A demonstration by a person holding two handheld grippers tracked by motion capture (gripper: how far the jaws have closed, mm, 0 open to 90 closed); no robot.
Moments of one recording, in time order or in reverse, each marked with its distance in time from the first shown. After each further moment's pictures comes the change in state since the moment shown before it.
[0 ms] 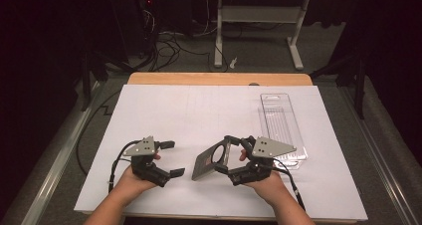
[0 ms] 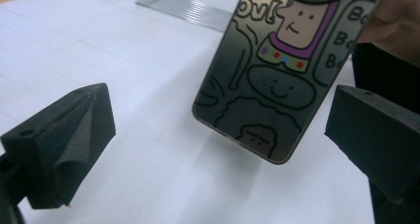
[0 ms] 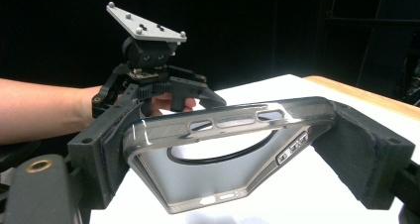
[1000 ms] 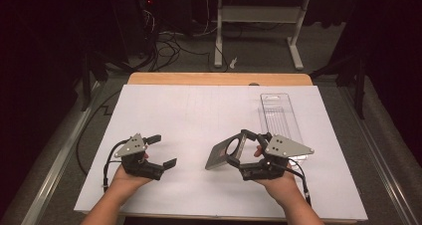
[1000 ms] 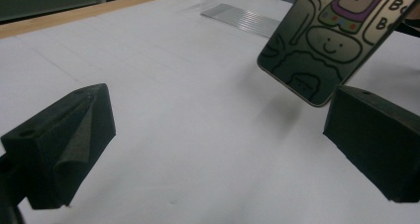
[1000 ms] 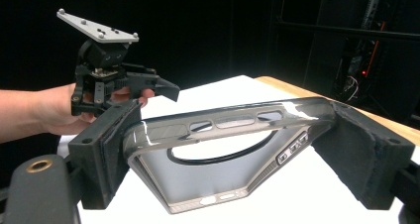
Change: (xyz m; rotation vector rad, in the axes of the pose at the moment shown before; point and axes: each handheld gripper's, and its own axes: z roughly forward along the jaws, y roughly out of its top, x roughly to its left) left arm 0.009 0.007 -0.012 -0.129 0.162 0.056; right arm -0.001 0.014 -0.030 0.006 -0.171 -0.026
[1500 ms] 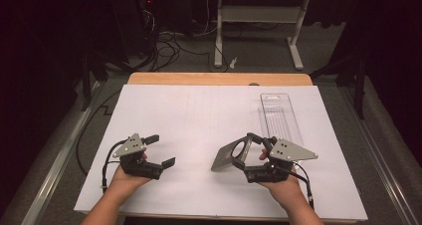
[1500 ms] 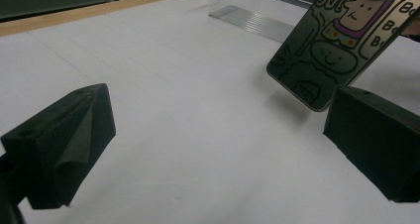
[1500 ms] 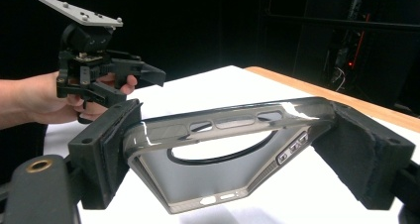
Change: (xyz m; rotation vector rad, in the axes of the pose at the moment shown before) left arm 0.001 0.000 -0.002 -0.010 0.015 -0.022; right arm -0.004 -0.015 -0.010 0.020 -0.045 0.013
